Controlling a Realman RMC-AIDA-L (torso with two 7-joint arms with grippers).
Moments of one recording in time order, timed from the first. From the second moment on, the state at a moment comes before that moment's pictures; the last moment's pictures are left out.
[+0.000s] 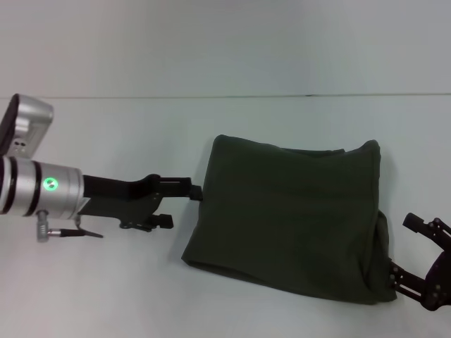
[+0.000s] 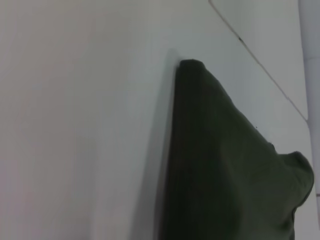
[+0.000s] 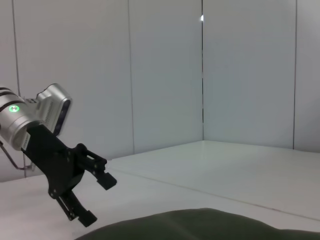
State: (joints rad) left arm -0.74 -2.05 0.58 0.56 2.38 1.40 -2.65; right arm 0.24 2.09 -0.45 -0.31 -1.79 -1.60 0.63
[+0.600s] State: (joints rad) left arm -0.78 -2.07 0.65 0.51 2.38 1.32 -2.65; right arm 0.25 2.09 -0.45 -0.31 -1.79 -1.59 0.64
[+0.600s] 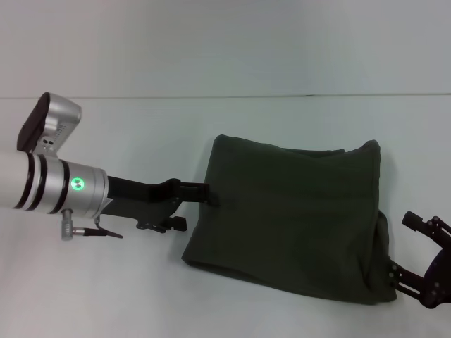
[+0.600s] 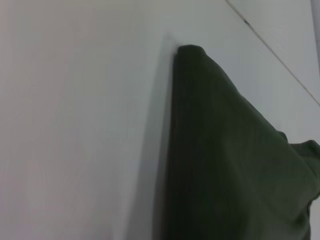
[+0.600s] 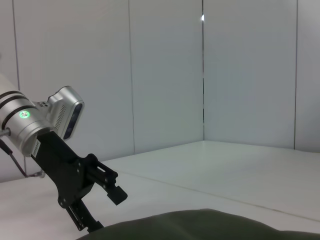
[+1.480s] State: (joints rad) left arm -0.84 -2.11 0.78 0.52 2.37 1.28 -2.54; right arm 0.26 2.09 -0.45 -0.31 -1.79 -1.59 0.65
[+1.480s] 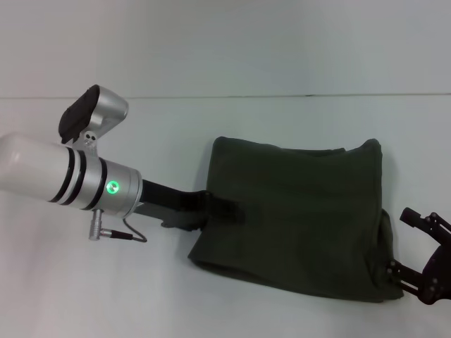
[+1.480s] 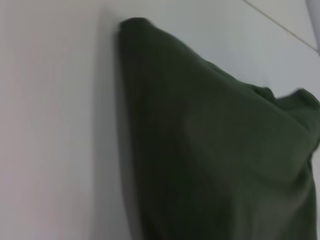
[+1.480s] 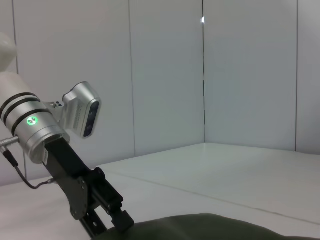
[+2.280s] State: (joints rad) left arm -0.81 -2.11 0.76 0.51 2.35 1.25 -2.47; right arm 0.27 2.09 -0.45 -0.31 -1.79 -1.60 0.65
